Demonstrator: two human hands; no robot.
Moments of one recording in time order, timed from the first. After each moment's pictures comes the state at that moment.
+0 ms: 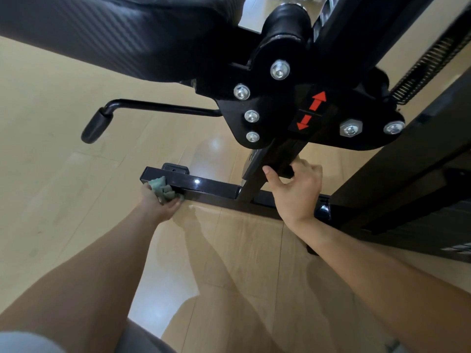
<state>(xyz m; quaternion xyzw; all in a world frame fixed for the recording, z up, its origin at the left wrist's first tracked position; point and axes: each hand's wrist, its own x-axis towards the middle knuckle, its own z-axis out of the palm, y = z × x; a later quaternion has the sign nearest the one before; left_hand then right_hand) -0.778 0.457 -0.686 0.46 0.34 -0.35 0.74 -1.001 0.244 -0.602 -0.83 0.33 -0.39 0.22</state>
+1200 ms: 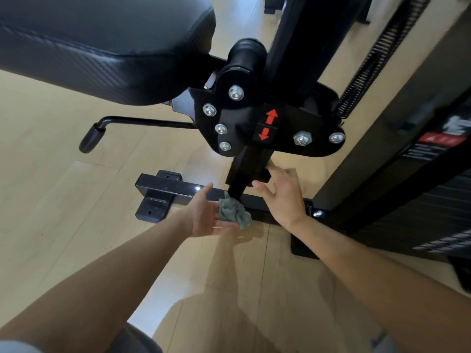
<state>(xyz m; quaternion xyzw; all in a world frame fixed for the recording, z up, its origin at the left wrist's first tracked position) -0.901 0.380 -0.616 0.54 0.13 -0.62 0.56 -1.032 0.213 -0.597 -0.89 0.24 -0.22 0.31</state>
